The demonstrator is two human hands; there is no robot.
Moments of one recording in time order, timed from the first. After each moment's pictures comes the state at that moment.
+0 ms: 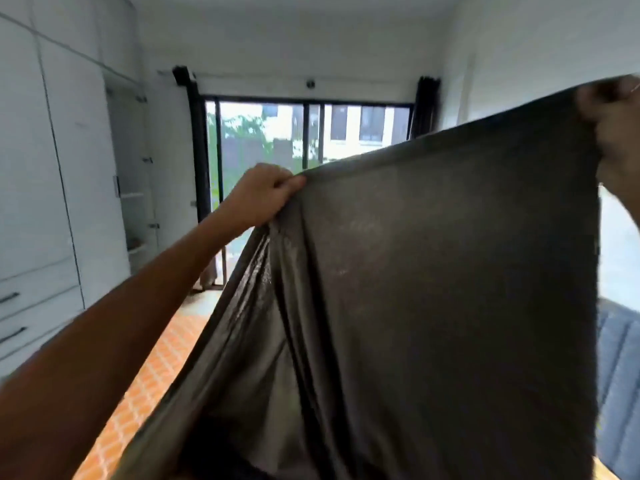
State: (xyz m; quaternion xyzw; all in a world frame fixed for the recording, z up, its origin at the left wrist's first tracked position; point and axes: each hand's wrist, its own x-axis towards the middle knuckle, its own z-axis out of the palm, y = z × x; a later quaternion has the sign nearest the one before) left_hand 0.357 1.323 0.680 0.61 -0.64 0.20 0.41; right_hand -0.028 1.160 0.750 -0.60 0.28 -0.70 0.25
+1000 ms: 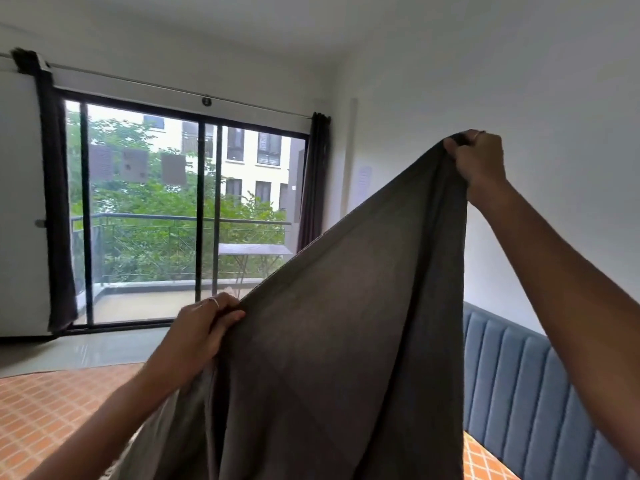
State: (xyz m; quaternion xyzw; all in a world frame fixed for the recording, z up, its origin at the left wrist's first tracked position) left_hand 0.329 1.321 0.542 0.50 -0.71 0.08 0.50; right_hand -0.029 1.187 0.776 -0.58 0.42 -0.70 0.05
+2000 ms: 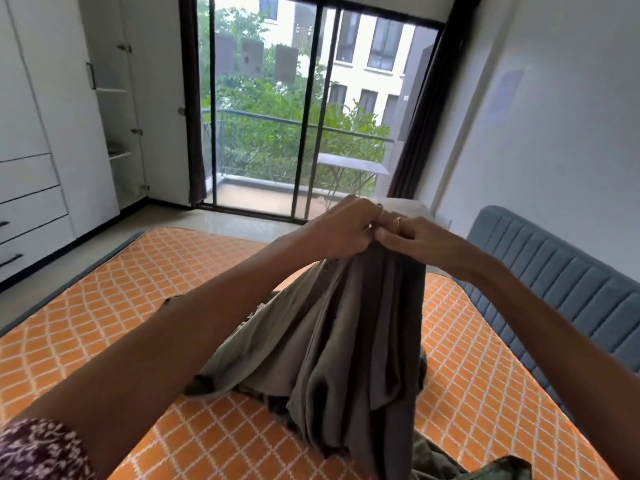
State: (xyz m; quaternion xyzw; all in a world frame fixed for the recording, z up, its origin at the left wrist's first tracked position) left_hand 0.308 1.327 0.544 0.52 -0.78 0.00 0.36; right_hand 0.146 1.256 0.549 -0.90 0.27 -0.17 0.30
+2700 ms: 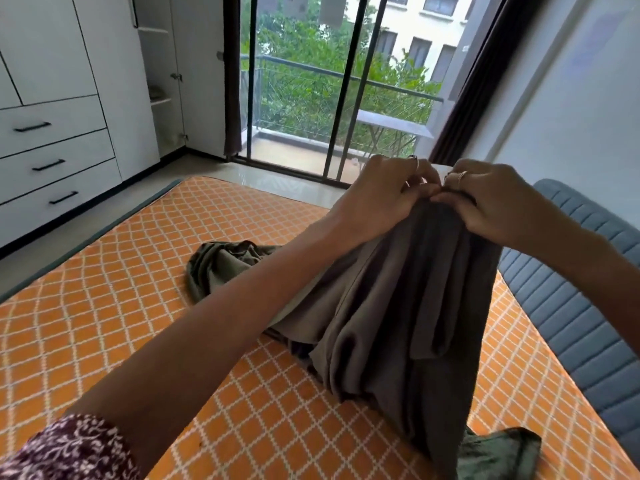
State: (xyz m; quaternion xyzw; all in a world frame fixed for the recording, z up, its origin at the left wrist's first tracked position) left_hand 0.299 1.351 0.512 0.52 -0.66 0.02 0.54; right_hand 0.137 1.256 0.548 -0.95 0.07 -0.26 -0.13
